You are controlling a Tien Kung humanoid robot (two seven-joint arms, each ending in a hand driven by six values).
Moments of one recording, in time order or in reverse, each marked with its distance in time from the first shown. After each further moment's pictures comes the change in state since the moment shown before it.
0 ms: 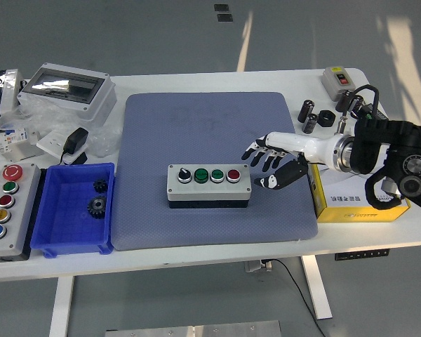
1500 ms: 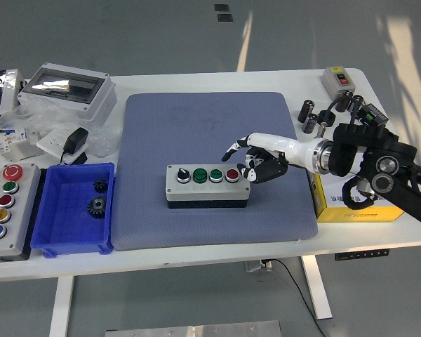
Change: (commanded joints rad) left arm 0.005 0.000 0.011 0.000 -0.013 0.000 -0.003; right arm -0.039 0.068 0.050 -0.068 0.022 -0.069 0.093
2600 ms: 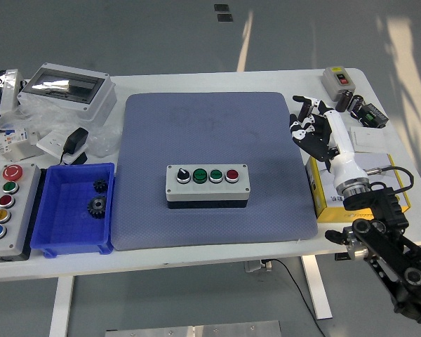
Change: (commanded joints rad) left arm -0.005 -0.003 0.002 0.000 0.007 -0.006 -0.010; right arm -0.439 0.288 0.244 -0.228 0.056 -0.770 0.682
